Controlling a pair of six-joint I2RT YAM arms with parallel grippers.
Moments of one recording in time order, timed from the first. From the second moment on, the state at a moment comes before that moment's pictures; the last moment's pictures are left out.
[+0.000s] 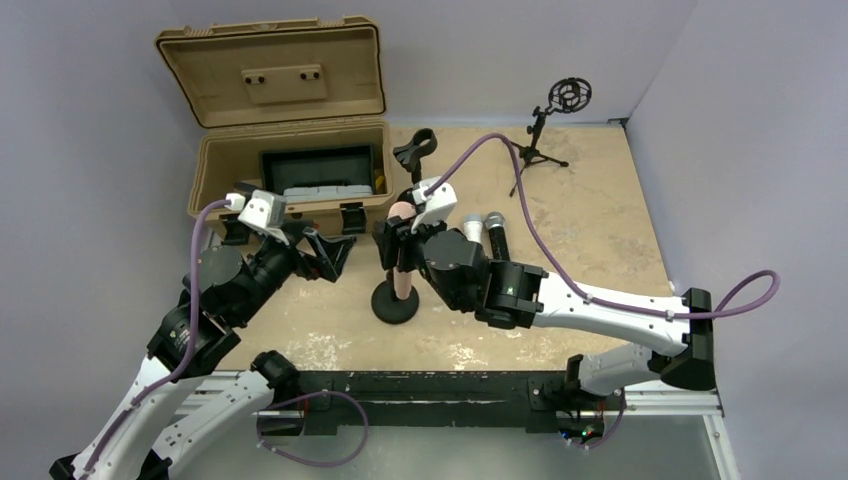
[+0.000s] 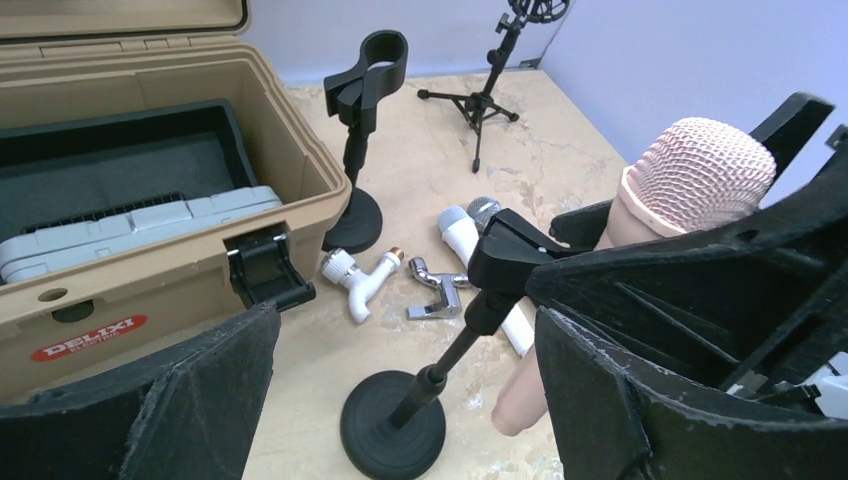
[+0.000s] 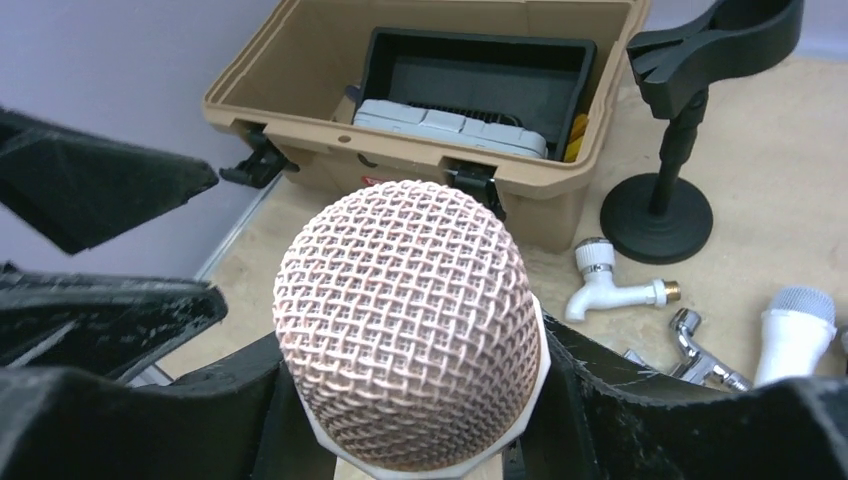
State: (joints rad) left arm -0.66 0.55 0.98 -0.51 -0.13 -0.30; right arm 1.29 1.35 1.30 -0.16 0.74 0.46
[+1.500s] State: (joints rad) left arm -0.57 0.65 0.68 0.08 0.61 -0.07; right arm 0.79 1.20 1.04 0.20 -0.74 -0.16
